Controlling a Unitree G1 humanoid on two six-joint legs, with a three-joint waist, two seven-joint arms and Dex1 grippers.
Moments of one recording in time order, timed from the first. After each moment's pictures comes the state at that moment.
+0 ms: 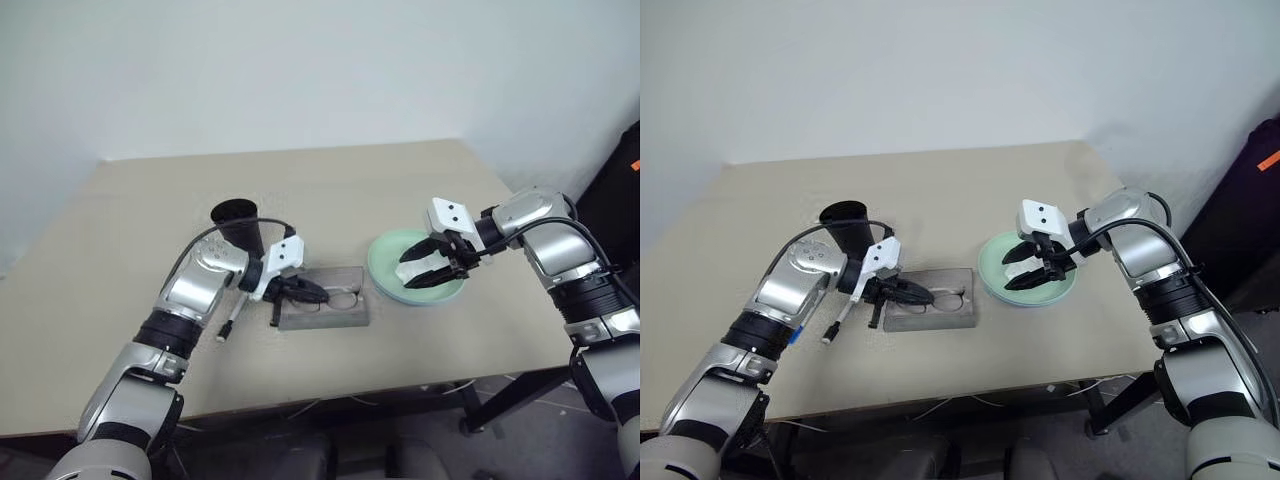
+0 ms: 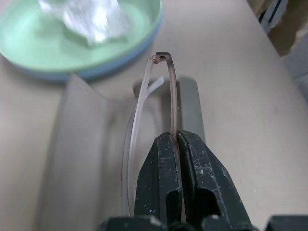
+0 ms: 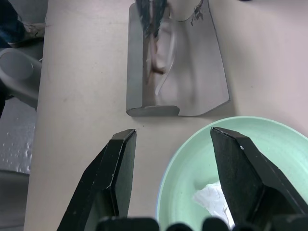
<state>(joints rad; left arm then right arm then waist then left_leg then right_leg) -0.67 0.58 -0.32 0.38 -0.13 0.22 -1.39 -0.88 -0.67 0.35 0.29 0.09 0.36 1.52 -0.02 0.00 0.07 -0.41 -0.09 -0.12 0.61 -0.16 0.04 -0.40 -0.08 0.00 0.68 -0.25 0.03</state>
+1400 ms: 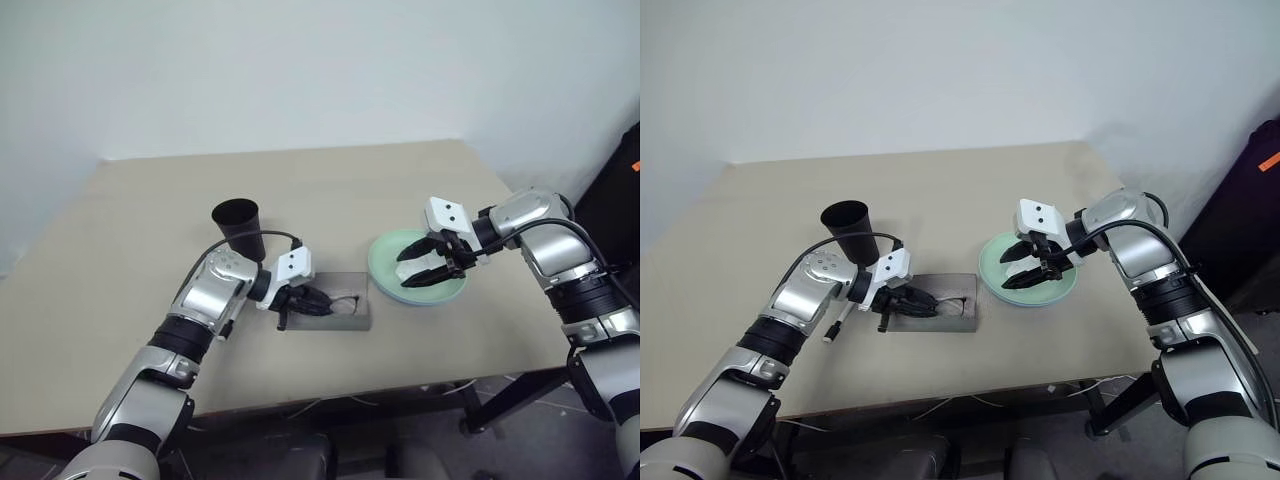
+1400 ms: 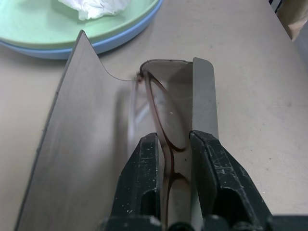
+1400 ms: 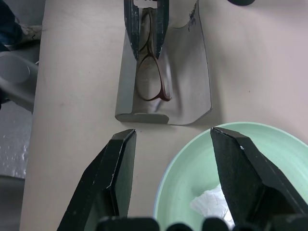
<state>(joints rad) -0.67 0.53 -0.33 0.44 -0.09 0.19 -1.35 -0.88 -0.66 0.35 0.29 0.09 0.37 1.50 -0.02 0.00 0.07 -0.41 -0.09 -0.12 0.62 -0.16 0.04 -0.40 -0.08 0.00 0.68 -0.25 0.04</state>
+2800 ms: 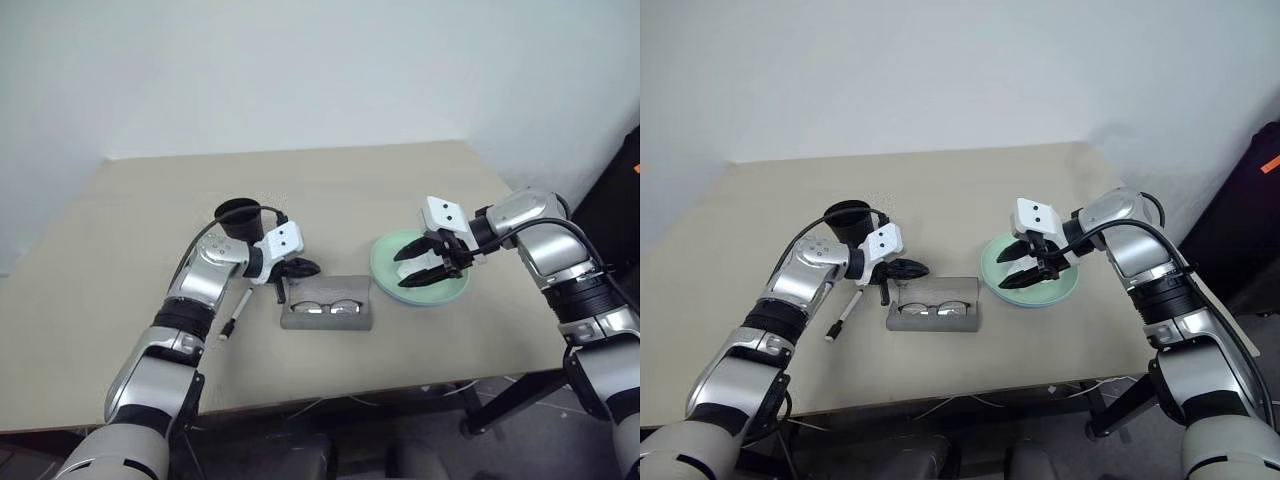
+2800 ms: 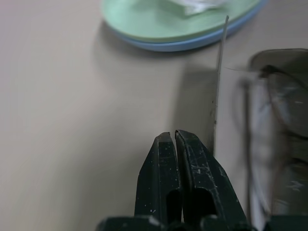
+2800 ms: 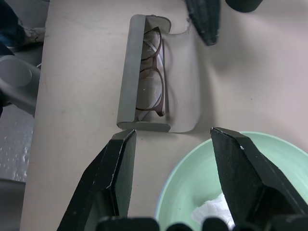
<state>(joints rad) -0.75 0.50 -0.25 0.64 0.02 0.03 -1.20 -0.89 -0.64 0.35 0.28 0.09 0.38 1.50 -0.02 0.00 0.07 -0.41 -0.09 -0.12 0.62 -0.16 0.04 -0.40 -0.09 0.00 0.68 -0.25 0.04</state>
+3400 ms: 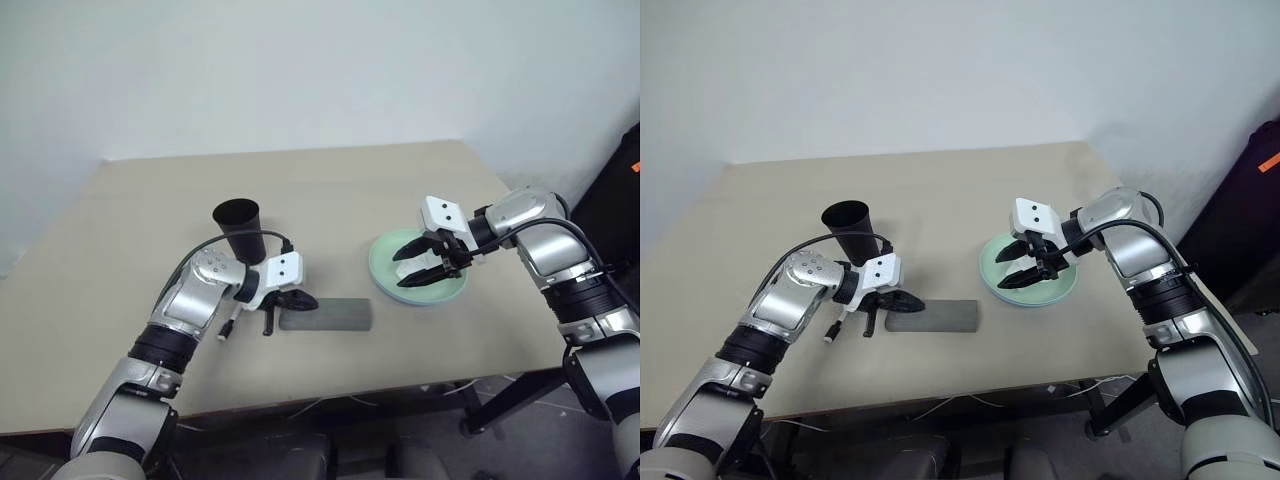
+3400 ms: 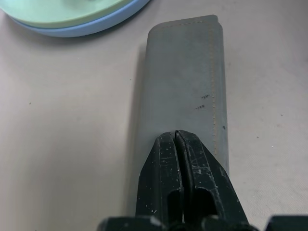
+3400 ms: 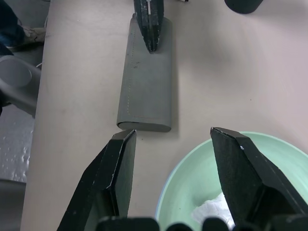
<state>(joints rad) -0.58 0.61 -0.29 0.27 0.02 0.19 -1.32 -0.89 -0.64 0.35 0.28 0.09 0.38 1.50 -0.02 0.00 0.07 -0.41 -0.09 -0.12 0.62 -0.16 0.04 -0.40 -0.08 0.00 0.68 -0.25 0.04</state>
